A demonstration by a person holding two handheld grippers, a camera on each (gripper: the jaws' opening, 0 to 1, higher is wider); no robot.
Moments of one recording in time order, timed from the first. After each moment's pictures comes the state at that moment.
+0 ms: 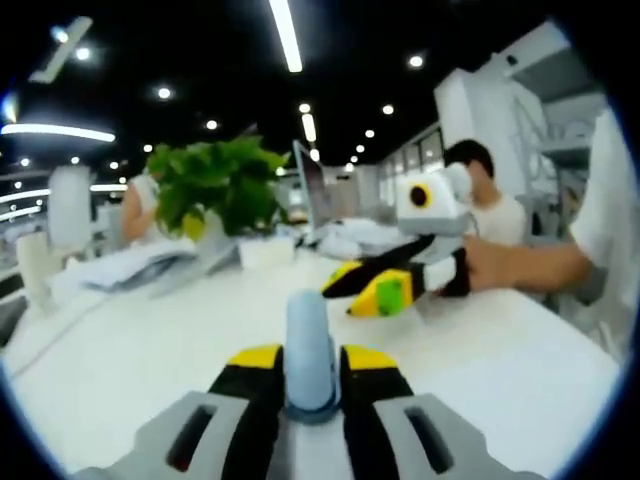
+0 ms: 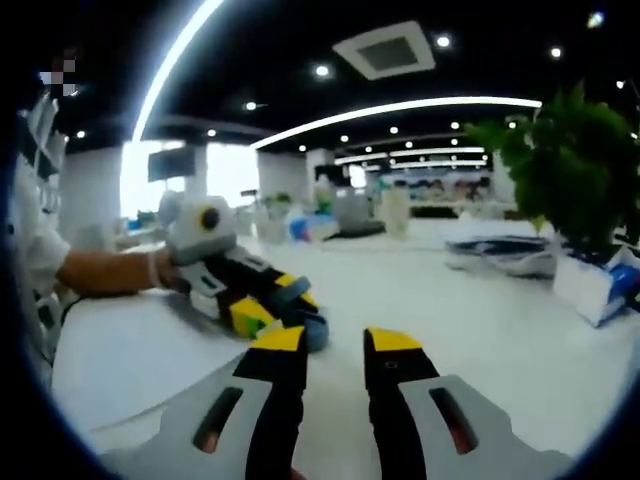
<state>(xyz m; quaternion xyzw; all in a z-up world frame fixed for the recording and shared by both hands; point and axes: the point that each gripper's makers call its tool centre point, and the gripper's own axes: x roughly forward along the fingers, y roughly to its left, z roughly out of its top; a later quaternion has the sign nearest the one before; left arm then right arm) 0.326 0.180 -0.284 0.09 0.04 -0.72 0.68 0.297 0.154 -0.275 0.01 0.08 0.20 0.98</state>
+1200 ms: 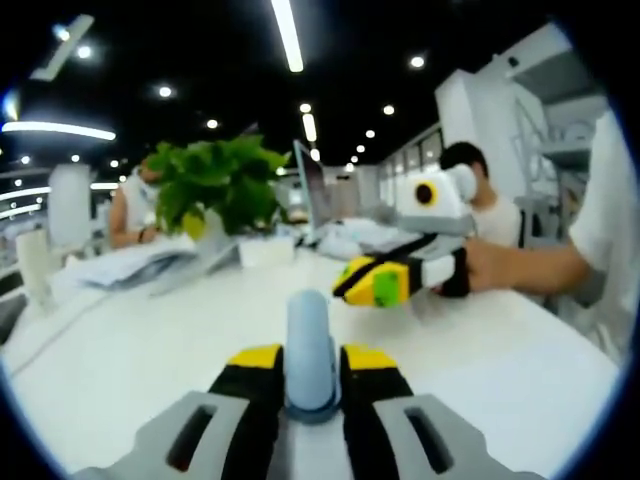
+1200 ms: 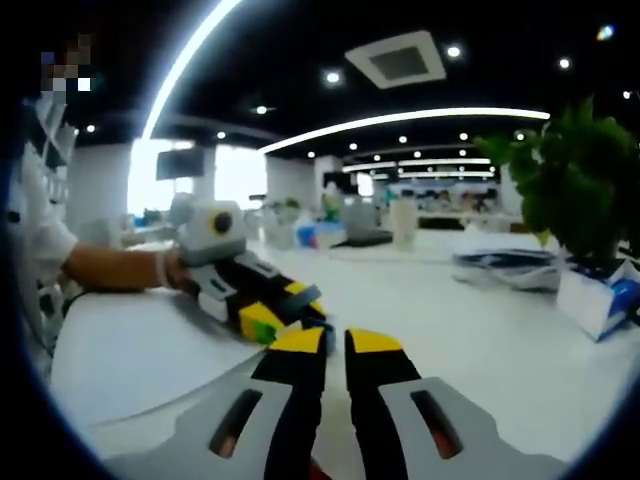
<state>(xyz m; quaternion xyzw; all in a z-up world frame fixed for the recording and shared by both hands) 0.326 0.180 -0.284 0.09 0.04 -0.72 0.68 0.294 0.159 -0.268 0.00 0.06 0.22 0.97</state>
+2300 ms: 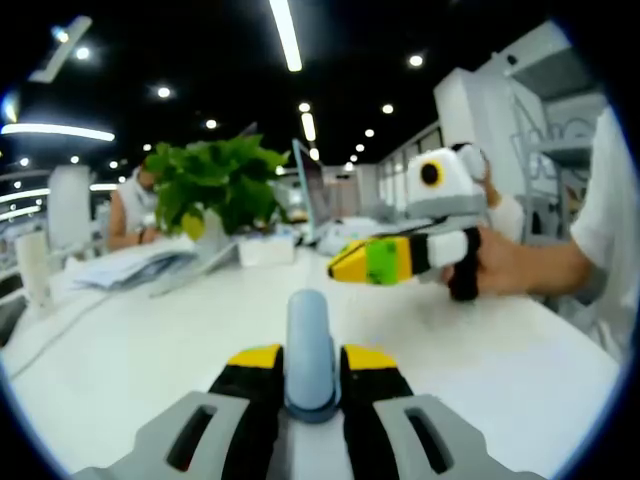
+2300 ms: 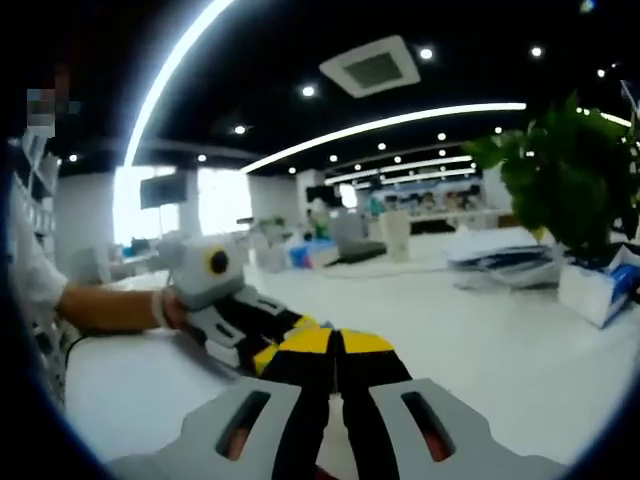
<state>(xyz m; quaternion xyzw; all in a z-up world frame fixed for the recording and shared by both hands) 0.328 0.180 -0.284 0.09 0.04 -0.72 0.68 0.310 0.179 -0.239 0.04 0.04 0.17 0.98</state>
